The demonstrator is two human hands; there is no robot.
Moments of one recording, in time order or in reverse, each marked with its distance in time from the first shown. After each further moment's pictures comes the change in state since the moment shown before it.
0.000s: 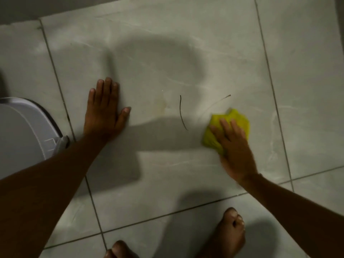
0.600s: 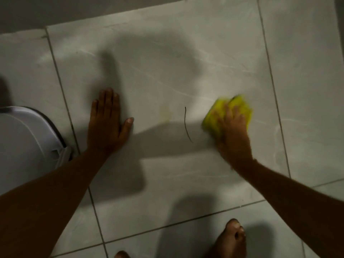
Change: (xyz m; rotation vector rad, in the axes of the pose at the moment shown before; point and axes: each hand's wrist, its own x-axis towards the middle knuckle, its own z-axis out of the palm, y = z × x) left_hand 0.000 -0.006 0.007 0.034 0.059 -0.020; right_hand 0.075 -0.011 -0.013 -0.002 0.088 0.062
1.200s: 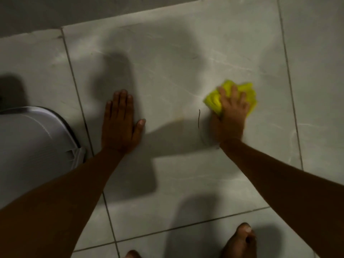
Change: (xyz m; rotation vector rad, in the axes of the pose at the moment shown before) left_hand 0.001 -0.003 0.002 0.000 -0.039 -0.013; right_hand 0.061 -0.062 -0.003 0.086 0.047 0.192
